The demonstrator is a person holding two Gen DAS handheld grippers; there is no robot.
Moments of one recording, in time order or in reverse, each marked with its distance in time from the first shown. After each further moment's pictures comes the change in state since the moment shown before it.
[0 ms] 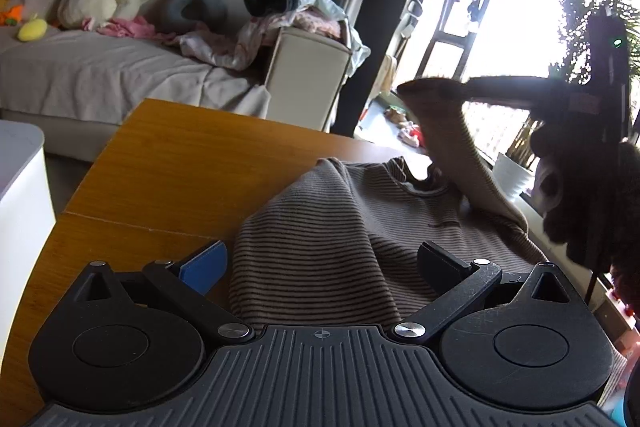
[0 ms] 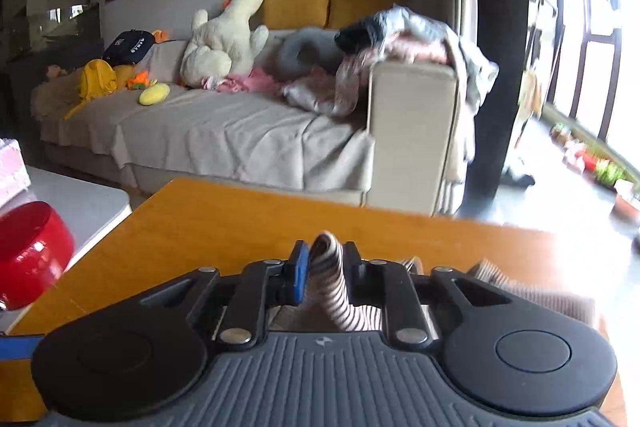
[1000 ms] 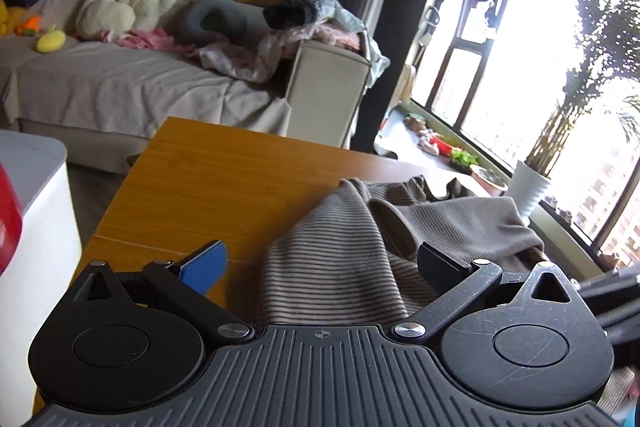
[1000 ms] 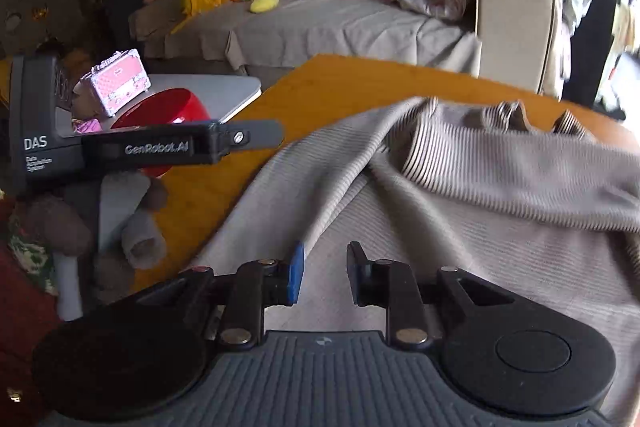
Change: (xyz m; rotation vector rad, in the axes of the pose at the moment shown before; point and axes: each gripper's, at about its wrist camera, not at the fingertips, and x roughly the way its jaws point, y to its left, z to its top) left arm -0.011 0.005 0.021 -0.011 -0.016 0.082; right arm -0.104 0.051 -0.064 -0.204 0.181 0.200
